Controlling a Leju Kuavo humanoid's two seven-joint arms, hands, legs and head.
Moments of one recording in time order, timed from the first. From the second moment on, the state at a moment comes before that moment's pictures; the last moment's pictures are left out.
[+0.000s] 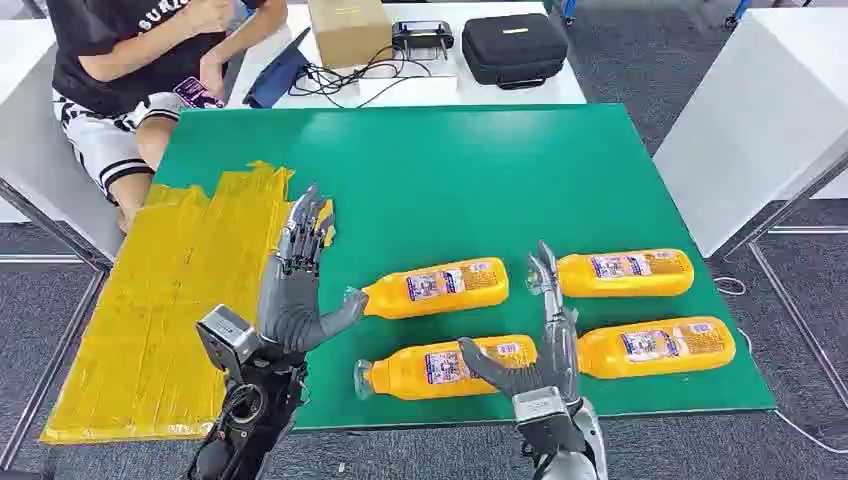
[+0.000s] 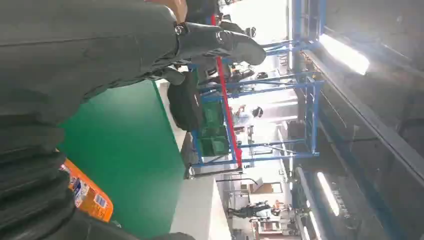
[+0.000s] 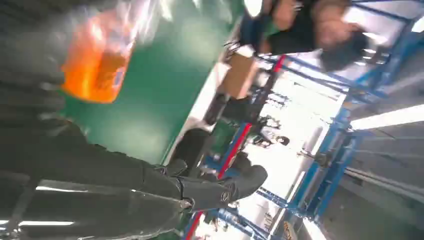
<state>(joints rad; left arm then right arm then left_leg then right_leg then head) -0.15 -0.14 -0.38 -1.53 -0.08 0.00 -0.56 0.05 0.02 0.43 -1.66 0.38 -0.46 -0.42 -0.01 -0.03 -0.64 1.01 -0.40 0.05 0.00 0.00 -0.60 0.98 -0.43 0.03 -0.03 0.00</state>
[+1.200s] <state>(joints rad) -0.15 -0.13 -0.29 -1.40 -0.06 -0.04 -0.62 -0.48 -0.64 0.20 -1.25 0.92 0.21 -0.31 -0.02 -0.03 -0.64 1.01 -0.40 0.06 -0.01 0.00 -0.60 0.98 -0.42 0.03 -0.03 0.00</state>
